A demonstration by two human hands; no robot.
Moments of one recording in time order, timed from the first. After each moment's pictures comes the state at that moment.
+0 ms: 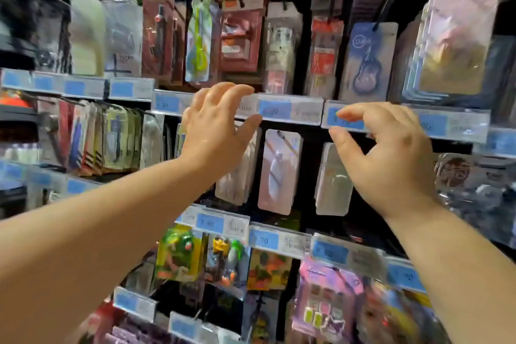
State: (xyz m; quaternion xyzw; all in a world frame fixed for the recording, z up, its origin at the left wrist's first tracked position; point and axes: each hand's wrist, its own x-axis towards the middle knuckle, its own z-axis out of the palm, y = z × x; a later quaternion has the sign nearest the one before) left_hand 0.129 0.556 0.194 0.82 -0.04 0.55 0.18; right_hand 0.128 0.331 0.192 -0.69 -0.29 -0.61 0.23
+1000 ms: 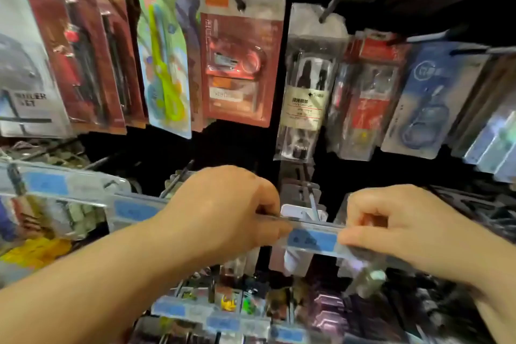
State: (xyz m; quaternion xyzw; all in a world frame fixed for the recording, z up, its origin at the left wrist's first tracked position) left_hand 0.201 0.618 0.313 0.95 -0.22 0.19 0.11; right_hand 0.209 0.375 0.325 -0.94 -0.28 -0.05 0.19
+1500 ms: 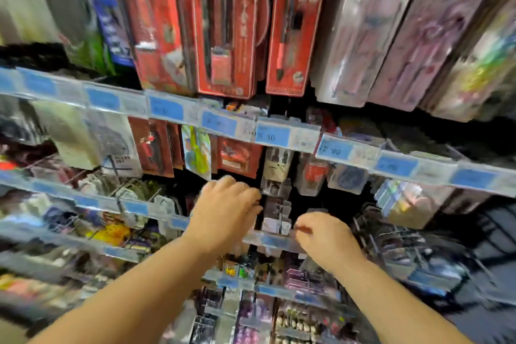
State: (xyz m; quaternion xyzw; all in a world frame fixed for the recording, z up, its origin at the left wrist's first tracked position) left_hand 0.148 0.617 0.401 0.96 -0.16 0.24 0.03; right_hand 0.157 0.393 0.383 -0.98 -0.15 0.00 0.15
